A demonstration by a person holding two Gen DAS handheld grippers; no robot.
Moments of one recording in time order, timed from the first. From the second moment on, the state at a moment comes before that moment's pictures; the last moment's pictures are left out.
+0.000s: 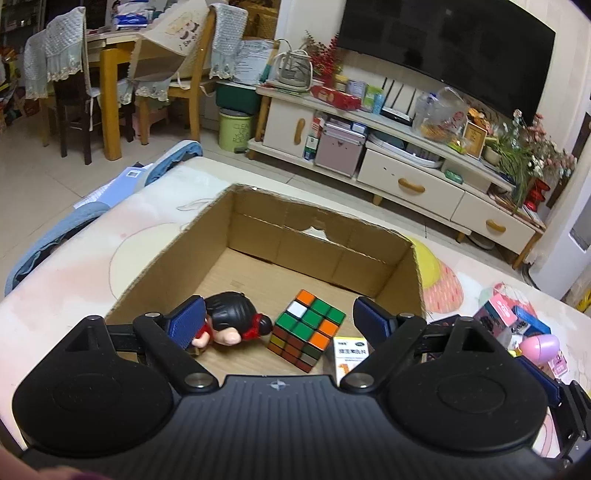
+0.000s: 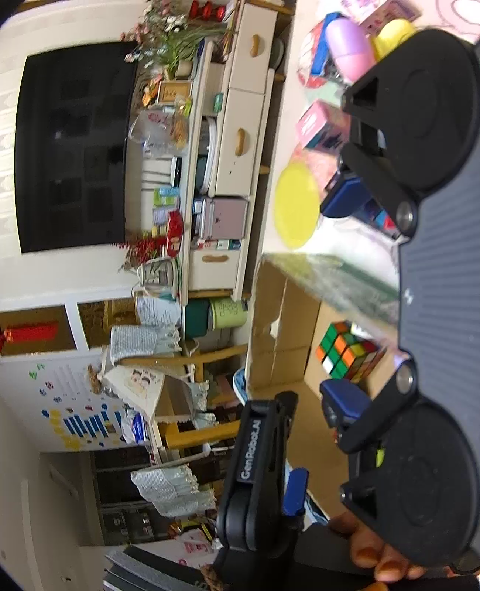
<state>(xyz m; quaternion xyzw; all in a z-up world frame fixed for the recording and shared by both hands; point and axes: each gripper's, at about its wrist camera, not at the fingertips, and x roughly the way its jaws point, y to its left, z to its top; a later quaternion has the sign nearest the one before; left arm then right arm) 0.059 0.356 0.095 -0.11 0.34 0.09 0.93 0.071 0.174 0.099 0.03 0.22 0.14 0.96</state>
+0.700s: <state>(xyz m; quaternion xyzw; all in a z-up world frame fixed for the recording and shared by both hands) 0.068 0.354 0.088 -0.07 0.35 0.05 0.93 0.053 0.124 0.079 0.05 0.22 0.10 0.97</state>
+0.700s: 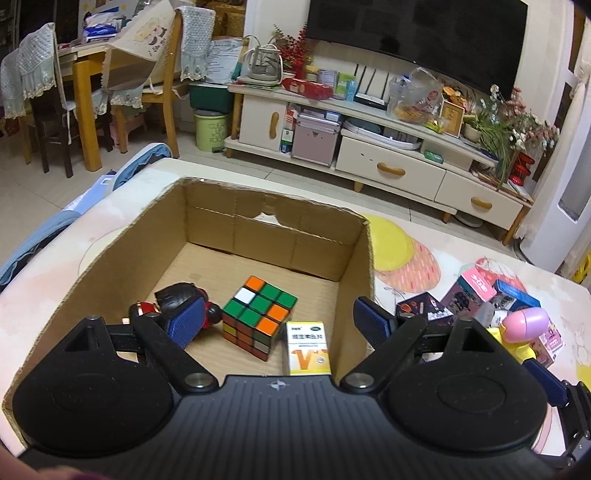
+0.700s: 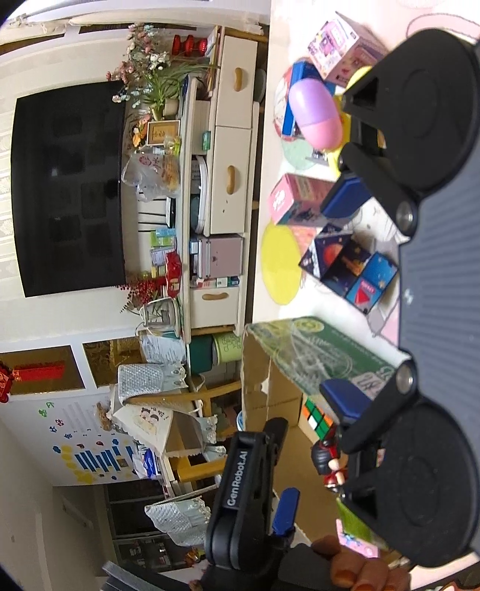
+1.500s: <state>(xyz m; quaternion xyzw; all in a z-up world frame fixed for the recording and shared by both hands) 0.079 0.332 0.073 0.02 0.36 -0.01 0.93 0.040 0.054 0.058 0.08 0.22 0.06 0.97</state>
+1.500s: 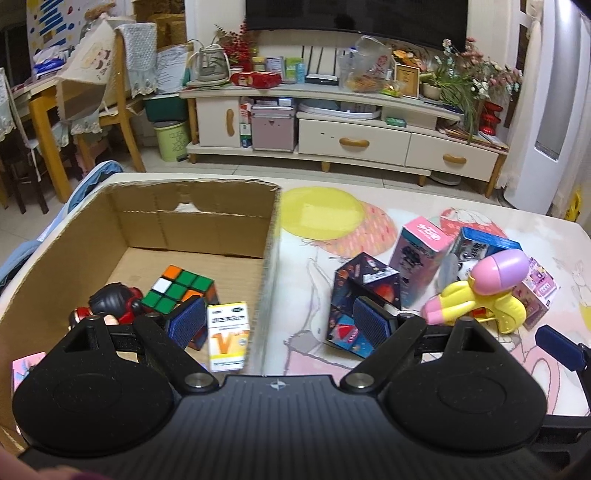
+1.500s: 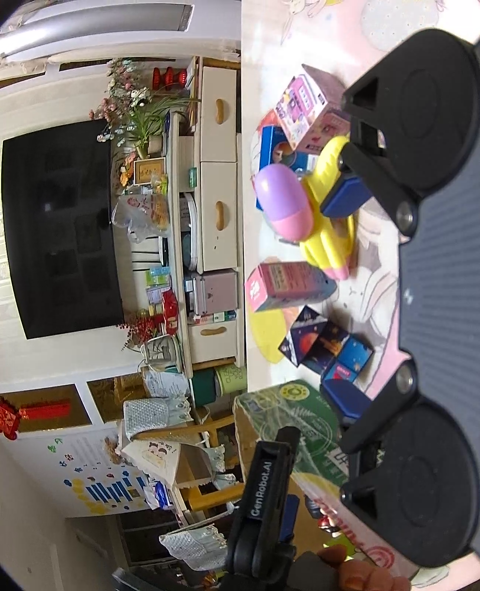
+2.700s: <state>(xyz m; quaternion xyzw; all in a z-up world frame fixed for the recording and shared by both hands) 0.056 0.309 0.080 0.04 0.27 -0.02 0.96 0.042 -0.035 0.042 0.08 0.23 -0.04 0.97</state>
